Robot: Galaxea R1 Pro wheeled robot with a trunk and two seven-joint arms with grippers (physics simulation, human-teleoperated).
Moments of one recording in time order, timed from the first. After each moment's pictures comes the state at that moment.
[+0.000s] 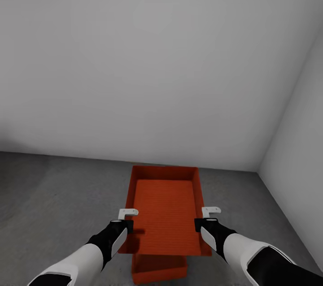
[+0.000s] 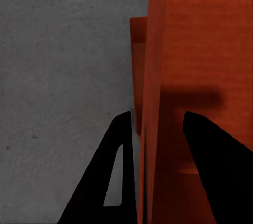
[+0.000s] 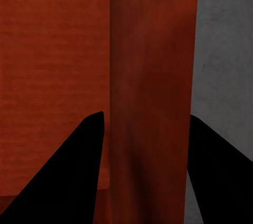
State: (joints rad) left arm -0.71 -0.14 -0.04 -0.25 0.03 0.24 0.24; right arm -0.82 0.10 0.54 -0.02 -0.53 0.10 -0.23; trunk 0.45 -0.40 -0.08
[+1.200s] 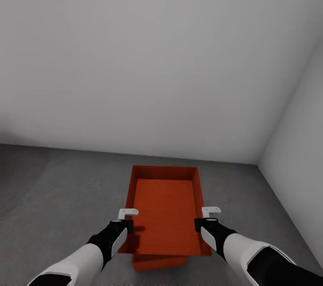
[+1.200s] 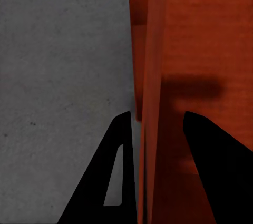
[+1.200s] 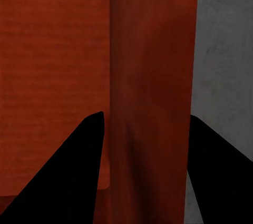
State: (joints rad) left arm -0.71 -0.14 -0.04 -0.25 0.03 0.24 0.24; right arm -0.82 0.10 0.54 -0.02 -0.53 0.10 -0.23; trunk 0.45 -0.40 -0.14
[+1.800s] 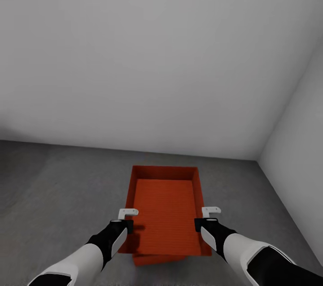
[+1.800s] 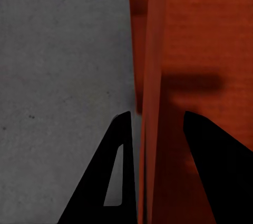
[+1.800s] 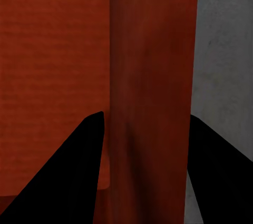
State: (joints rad) left arm -0.71 -0.14 -0.04 -0.25 0.03 0.24 0.24; right arm -0.82 0.10 0.54 -0.02 -0.53 0.10 -0.23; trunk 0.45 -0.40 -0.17
